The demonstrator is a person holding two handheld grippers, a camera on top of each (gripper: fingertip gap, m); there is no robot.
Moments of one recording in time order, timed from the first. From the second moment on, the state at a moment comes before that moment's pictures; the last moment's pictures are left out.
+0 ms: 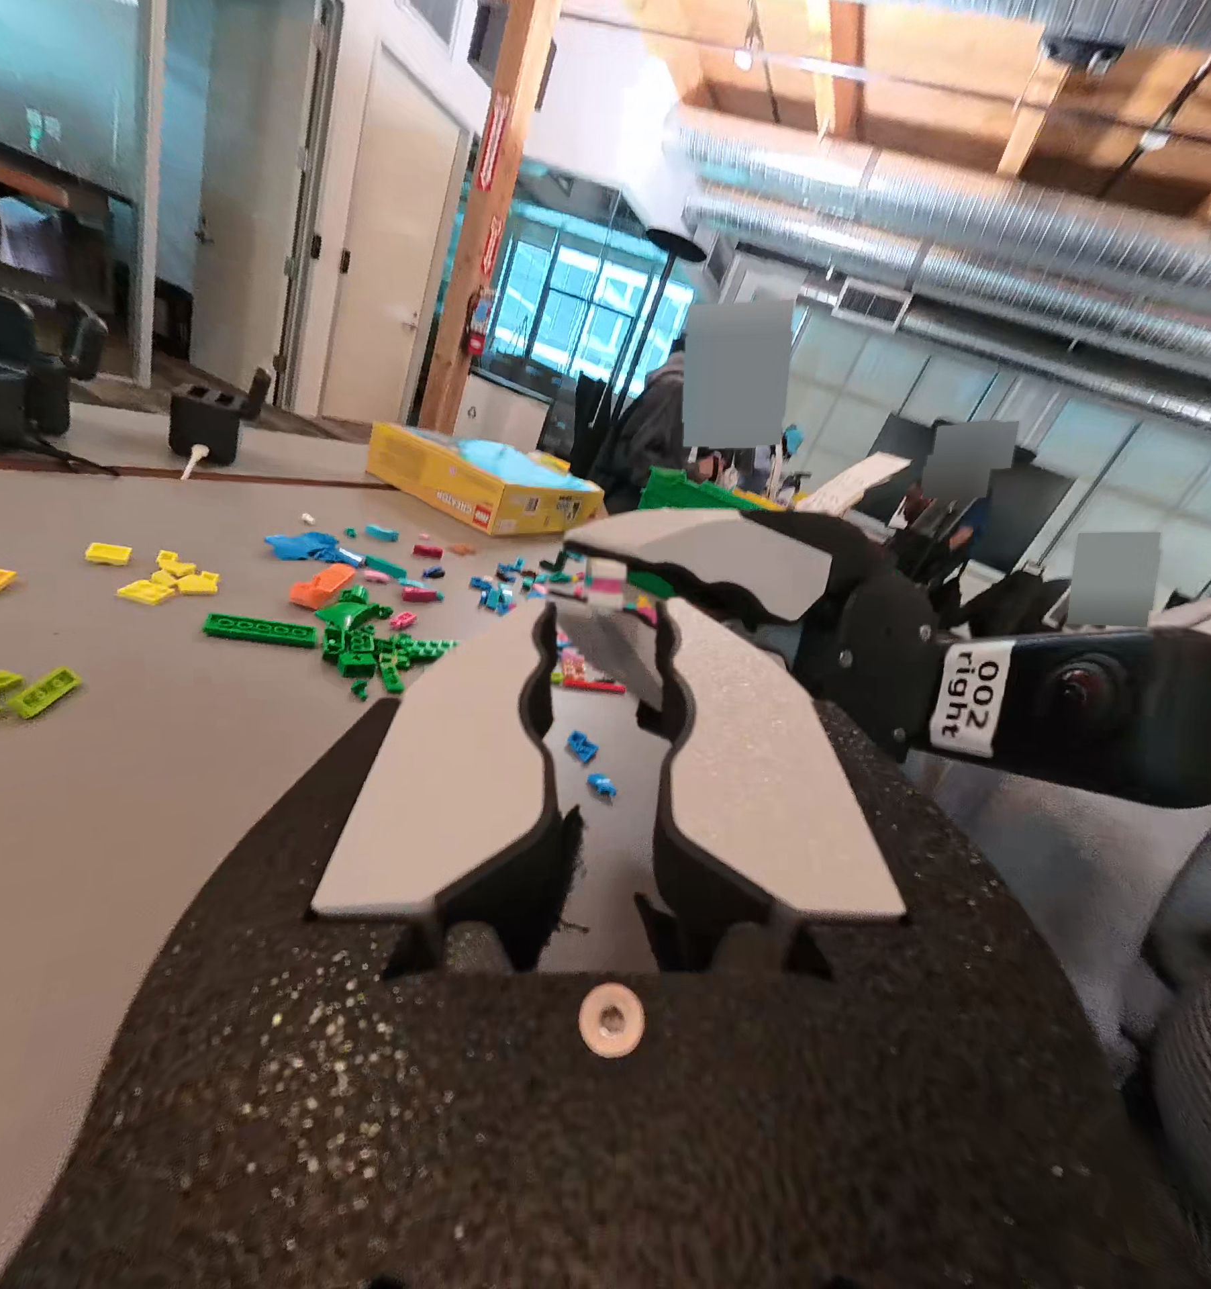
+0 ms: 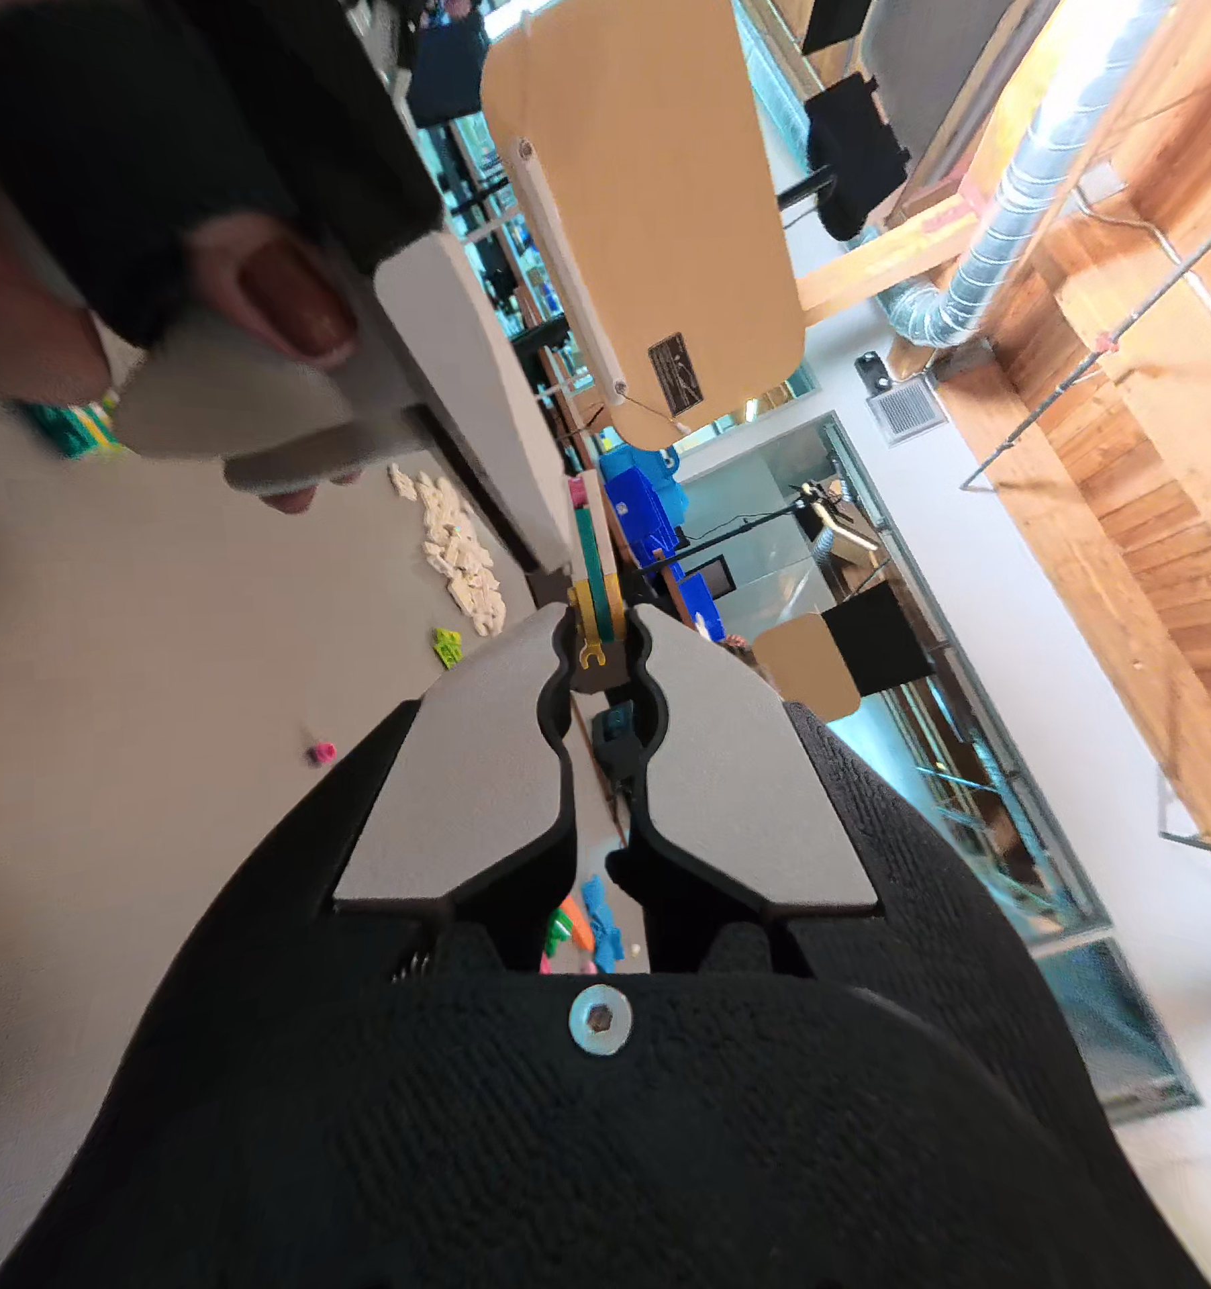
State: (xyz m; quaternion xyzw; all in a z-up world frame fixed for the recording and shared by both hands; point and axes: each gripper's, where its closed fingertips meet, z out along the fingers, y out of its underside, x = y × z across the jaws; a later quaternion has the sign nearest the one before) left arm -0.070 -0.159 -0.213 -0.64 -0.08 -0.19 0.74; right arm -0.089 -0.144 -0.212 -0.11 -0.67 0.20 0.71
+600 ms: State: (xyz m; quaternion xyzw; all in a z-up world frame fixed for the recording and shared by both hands) left arm -0.067 -0.158 -0.213 -0.65 -0.08 -0.18 0.74; right arm -0.087 -0.158 -0.210 -0.05 -0.64 0.11 0.76
